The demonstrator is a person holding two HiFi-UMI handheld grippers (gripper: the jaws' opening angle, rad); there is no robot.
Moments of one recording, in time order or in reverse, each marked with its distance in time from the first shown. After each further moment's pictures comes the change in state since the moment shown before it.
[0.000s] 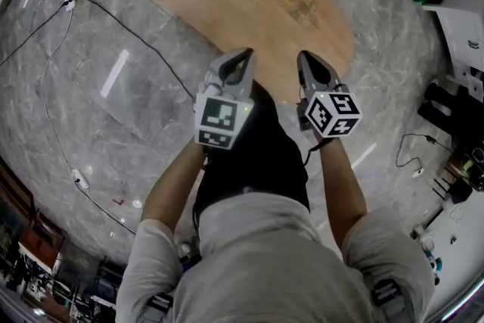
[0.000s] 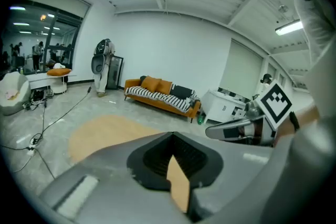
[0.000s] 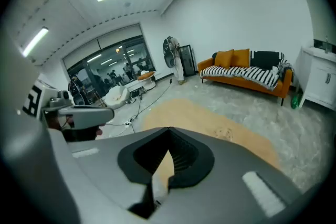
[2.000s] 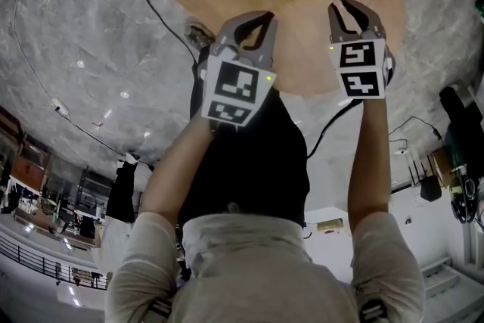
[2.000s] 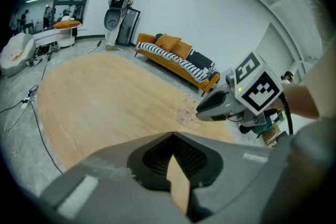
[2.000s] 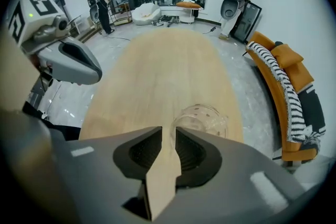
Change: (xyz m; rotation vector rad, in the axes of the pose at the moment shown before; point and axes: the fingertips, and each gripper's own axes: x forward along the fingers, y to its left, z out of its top) left arm 0.218 0.042 -0.172 -0.266 0.342 0.051; right arm 0.209 -0.188 -0.111 -0.706 0.690 0.067
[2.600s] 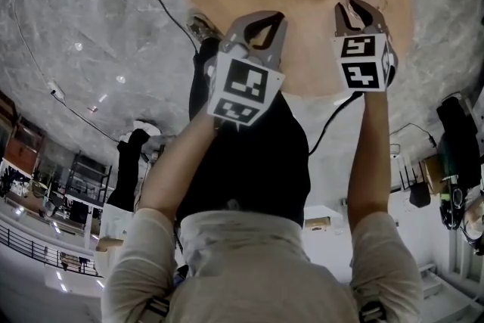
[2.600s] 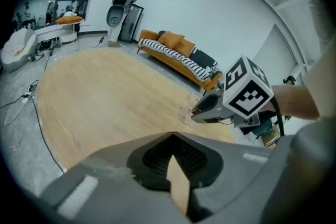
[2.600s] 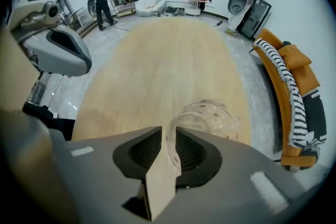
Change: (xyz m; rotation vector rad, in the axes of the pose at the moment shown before) left arm 0.004 0.003 -0.003 -0.035 0.022 0.001; right arm 0.028 -0.002 -0.005 -0.049 0.085 0.015
